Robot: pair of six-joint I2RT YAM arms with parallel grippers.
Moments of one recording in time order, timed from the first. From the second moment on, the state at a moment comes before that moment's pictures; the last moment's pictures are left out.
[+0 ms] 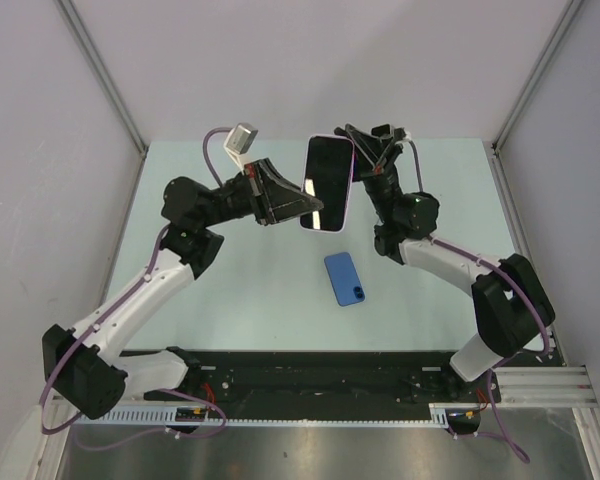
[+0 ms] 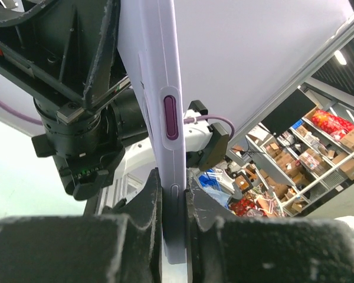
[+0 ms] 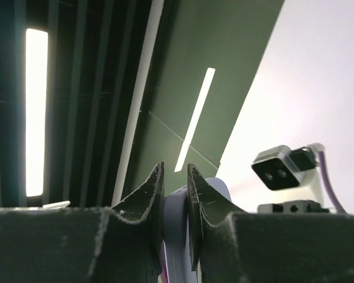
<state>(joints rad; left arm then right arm) -0.56 1.19 1.07 0.66 0.85 -1.17 0.62 1.60 1.08 1.50 -0.11 2.07</state>
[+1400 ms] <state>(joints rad) -0.49 1.26 0.96 0.61 1.09 -1.28 0.56 1.22 0.61 1.06 -0.32 1.48</state>
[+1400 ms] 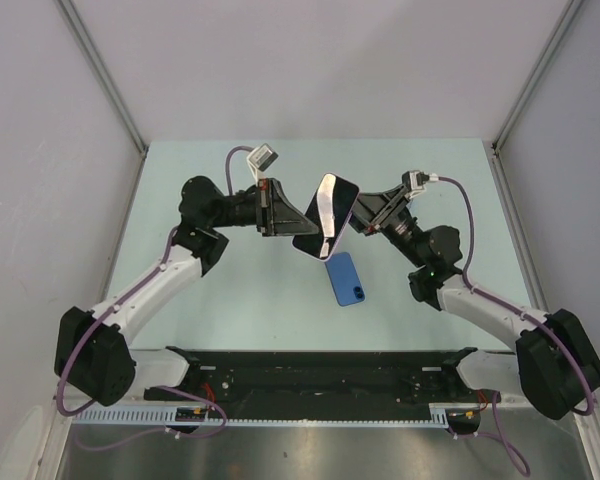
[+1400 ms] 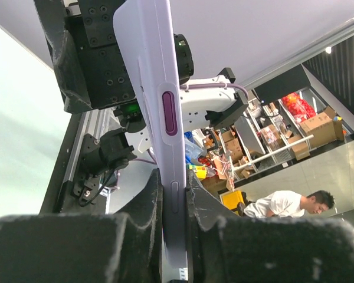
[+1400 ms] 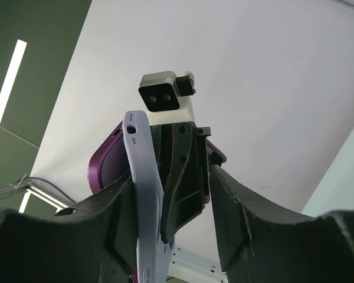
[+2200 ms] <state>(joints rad) -0.40 1.44 0.81 0.84 0.97 -1.24 0.55 1.56 0.57 1.24 -0.35 1.60</state>
